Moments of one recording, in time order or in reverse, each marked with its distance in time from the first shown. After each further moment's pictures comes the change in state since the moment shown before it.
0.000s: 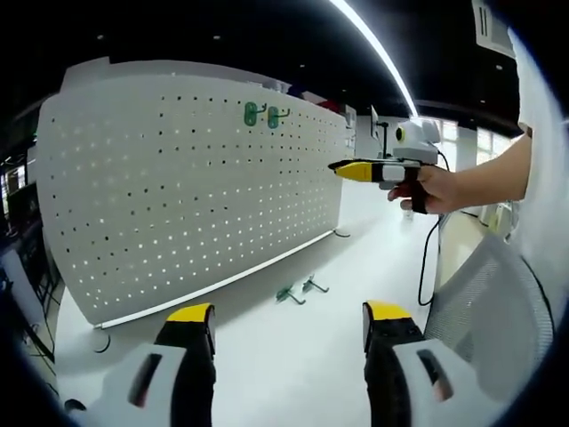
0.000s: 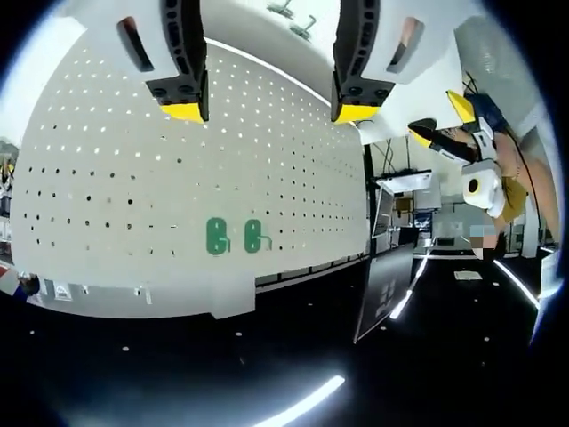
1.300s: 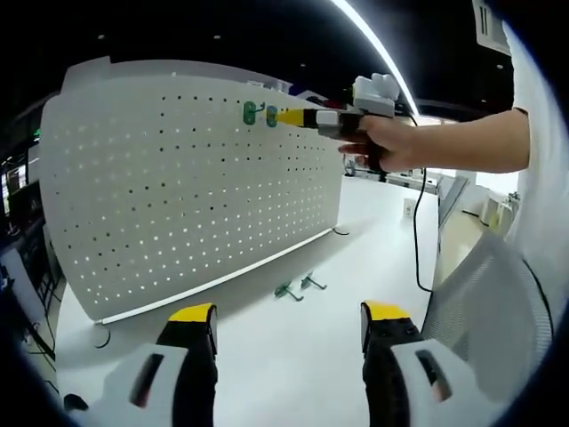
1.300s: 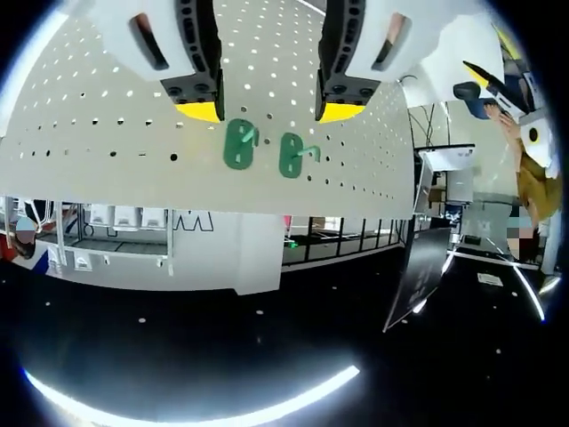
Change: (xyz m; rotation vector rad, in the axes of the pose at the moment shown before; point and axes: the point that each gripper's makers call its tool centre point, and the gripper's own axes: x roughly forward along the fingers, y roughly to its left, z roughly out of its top) left arm -0.005 -0.004 -0.004 0.000 0.003 0.004; right arm 0.071 -0.035 0.088 -0.062 -0.111 -0.158
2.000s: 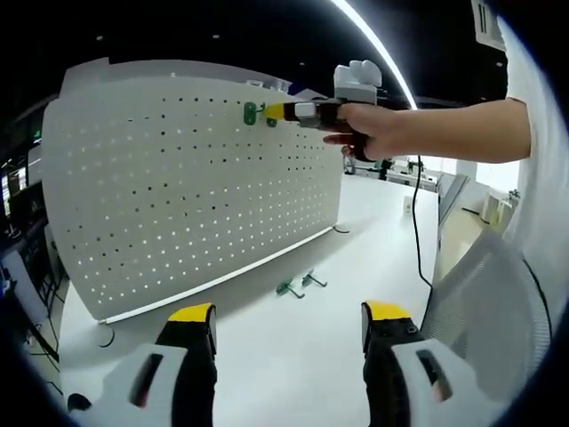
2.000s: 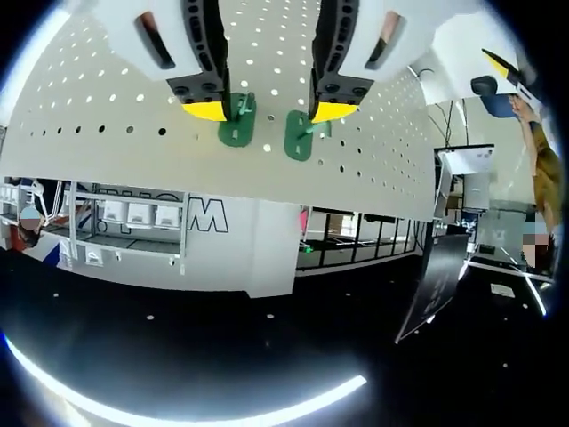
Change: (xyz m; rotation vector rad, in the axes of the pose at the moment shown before) left arm -0.006 0.002 -0.001 0.006 0.008 0.007; right arm 0.031 -0.004 0.010 -0.025 0.025 -0.094
